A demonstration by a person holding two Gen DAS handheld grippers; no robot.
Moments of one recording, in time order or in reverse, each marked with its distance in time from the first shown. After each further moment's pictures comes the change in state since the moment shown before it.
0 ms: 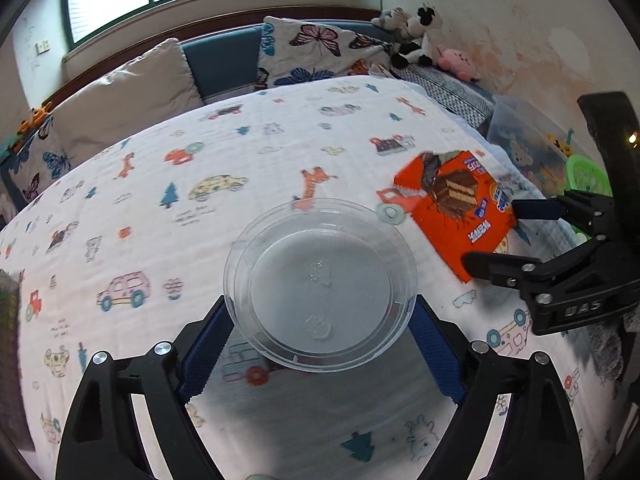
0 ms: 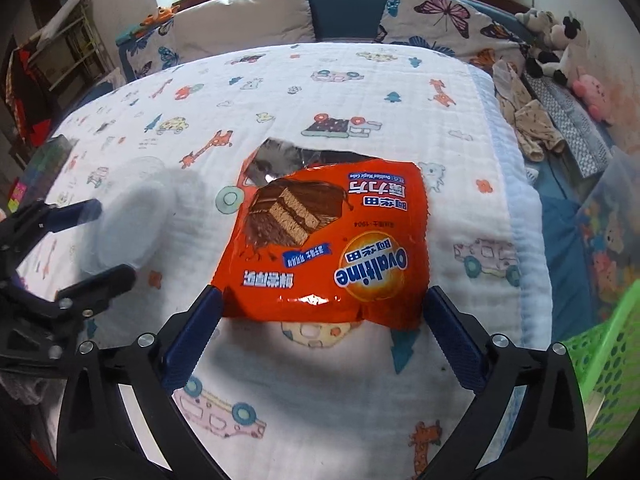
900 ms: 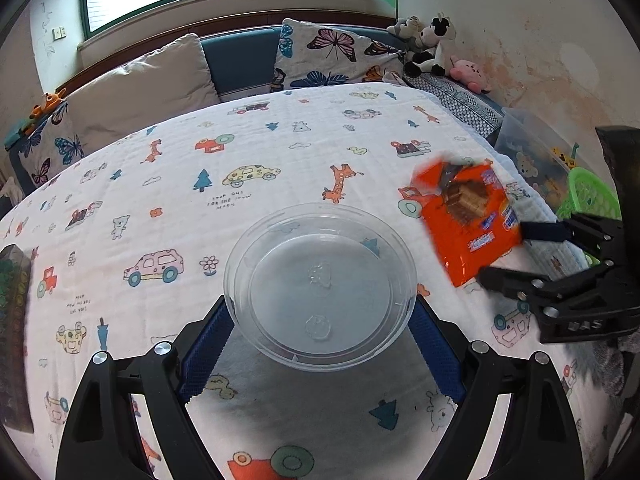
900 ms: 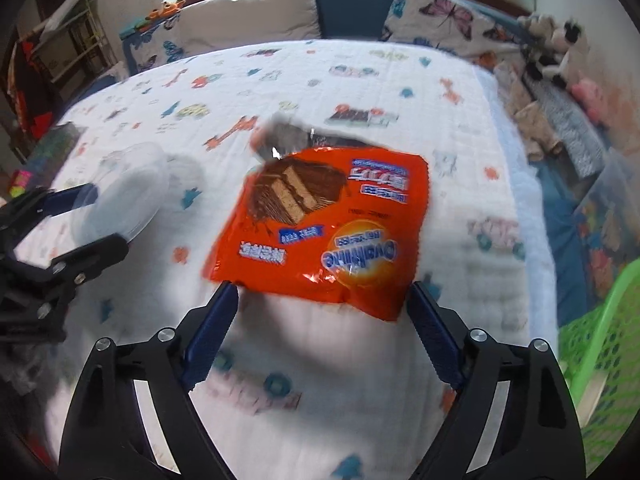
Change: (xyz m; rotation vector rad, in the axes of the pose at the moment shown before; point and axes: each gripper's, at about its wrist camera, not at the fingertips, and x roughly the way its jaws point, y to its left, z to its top) left arm -0.017 0.019 -0.012 -0.047 -0.013 0.011; right arm -0.014 0.013 -0.014 -0.009 0.024 0.023
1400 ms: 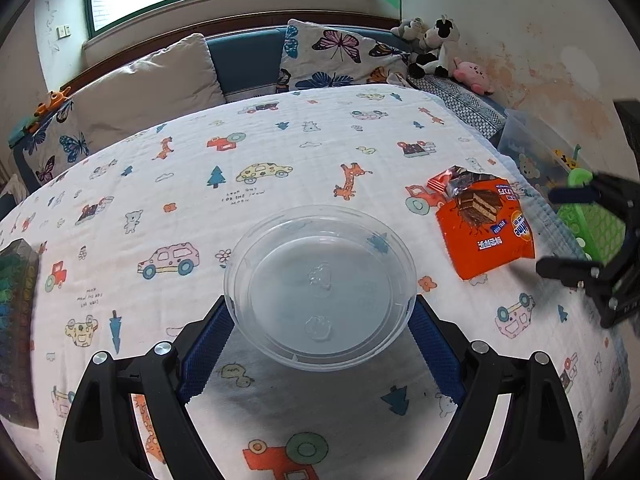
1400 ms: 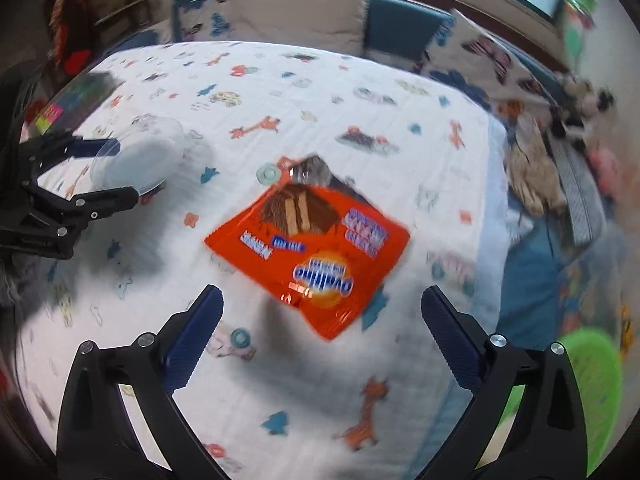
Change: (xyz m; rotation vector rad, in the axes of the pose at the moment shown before) left arm -0.008 0.009 -0.004 -0.007 -0.001 0.012; right arm -0.031 -0.004 0.007 -0.285 -0.007 -0.006
